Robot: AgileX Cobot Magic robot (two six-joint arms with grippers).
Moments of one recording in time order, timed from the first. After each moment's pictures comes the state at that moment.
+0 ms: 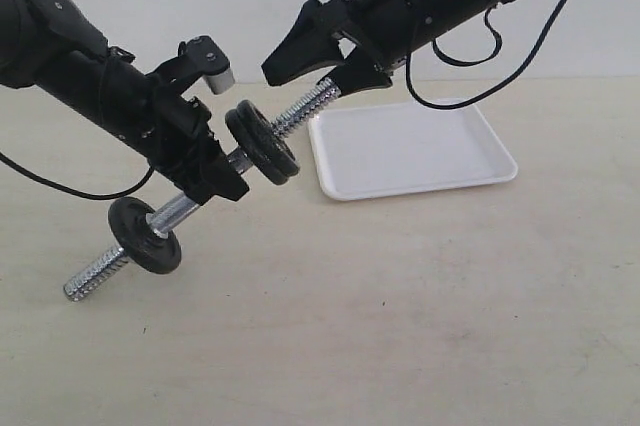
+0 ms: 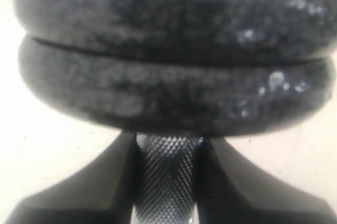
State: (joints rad) left arm -0.26 1.92 -1.28 -0.75 0.77 1.32; right arm 0.28 2.10 -1.77 1.07 1.20 -0.86
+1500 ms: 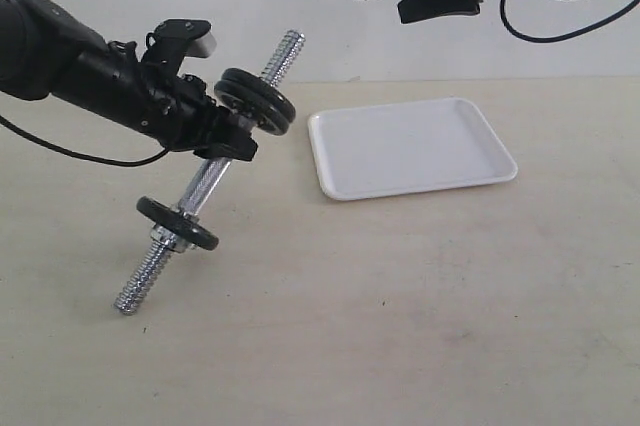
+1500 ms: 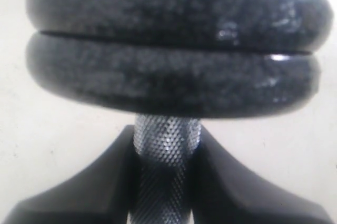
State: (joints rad) left arm -0.25 1.94 -1.27 -1.00 0.55 1.12; right arm 0.09 1.98 -1.77 1.08 1.22 -0.89
